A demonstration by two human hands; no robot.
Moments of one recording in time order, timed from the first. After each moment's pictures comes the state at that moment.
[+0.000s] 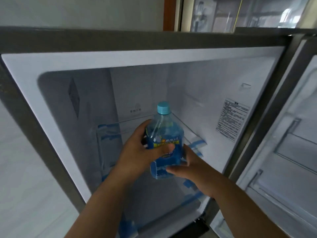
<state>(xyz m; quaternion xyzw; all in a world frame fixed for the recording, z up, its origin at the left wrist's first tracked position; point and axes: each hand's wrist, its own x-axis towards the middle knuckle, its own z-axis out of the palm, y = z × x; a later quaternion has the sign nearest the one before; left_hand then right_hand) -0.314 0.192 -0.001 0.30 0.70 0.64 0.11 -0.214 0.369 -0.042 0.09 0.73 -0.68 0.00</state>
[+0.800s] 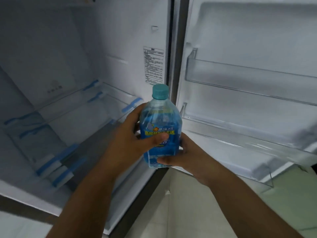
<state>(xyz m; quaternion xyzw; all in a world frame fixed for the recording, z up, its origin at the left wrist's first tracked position) -0.209 0.228 -0.029 0.46 0.61 0.57 0.30 -0.041 0.336 -0.079 0.29 0.62 -0.71 -0.17</state>
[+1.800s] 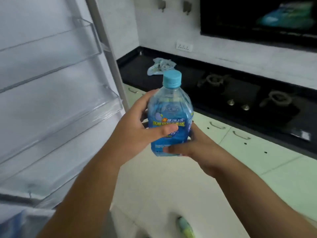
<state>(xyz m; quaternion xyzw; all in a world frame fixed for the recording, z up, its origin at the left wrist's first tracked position) 0.133 0.332 -0.040 0.73 0.26 0.27 0.57 0.297 0.221 -0.092 0.60 0.34 -0.51 -0.51</state>
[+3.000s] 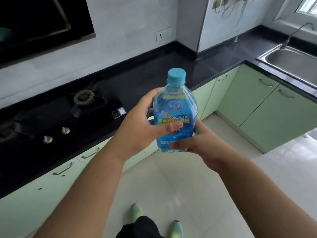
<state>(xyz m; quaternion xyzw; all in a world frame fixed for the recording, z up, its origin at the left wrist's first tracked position) 0.586 -0.038 -0.072 0.73 -0.18 -0.14 0.64 0.548 -0.239 -0.123 0.69 -0.09 -0.17 -0.70</state>
